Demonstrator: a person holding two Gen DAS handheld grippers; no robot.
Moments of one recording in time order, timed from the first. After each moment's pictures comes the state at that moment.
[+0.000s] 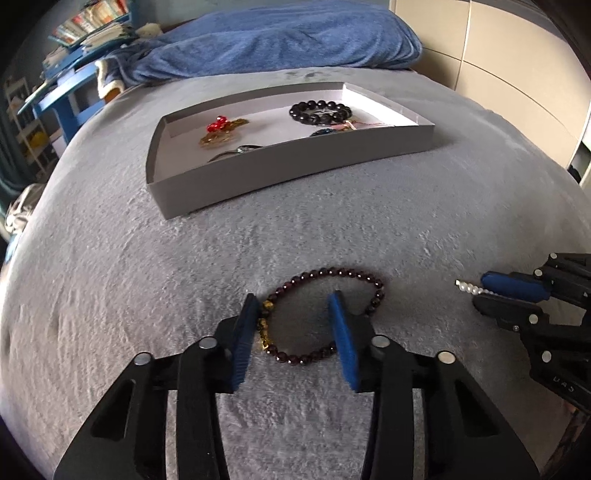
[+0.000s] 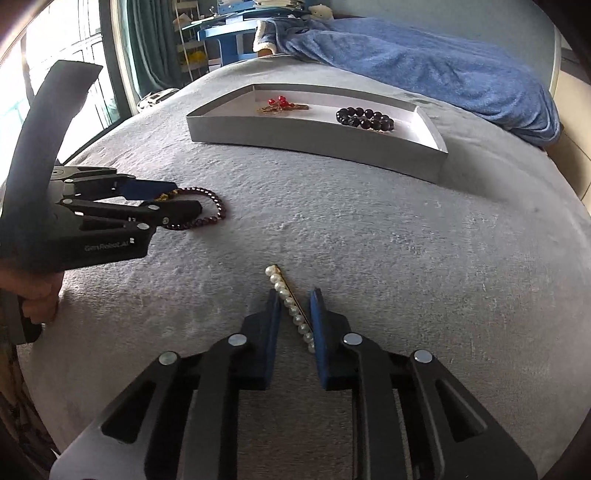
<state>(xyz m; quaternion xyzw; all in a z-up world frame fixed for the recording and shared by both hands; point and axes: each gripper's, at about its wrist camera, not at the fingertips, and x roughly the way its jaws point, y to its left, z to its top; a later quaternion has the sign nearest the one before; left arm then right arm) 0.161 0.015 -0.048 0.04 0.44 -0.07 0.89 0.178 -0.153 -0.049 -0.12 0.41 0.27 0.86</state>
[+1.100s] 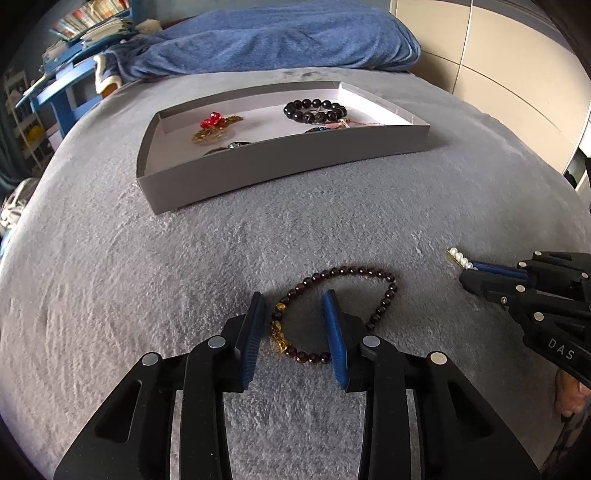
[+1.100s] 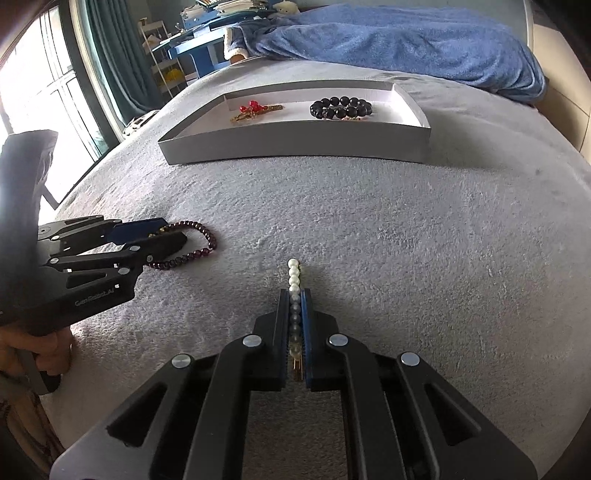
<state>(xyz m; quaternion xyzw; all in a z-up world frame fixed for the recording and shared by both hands) 0.161 0.013 -0.051 0.03 0.44 -0.08 0.89 0.199 -0.164 -0.051 -0.05 0.44 0.25 0.86</state>
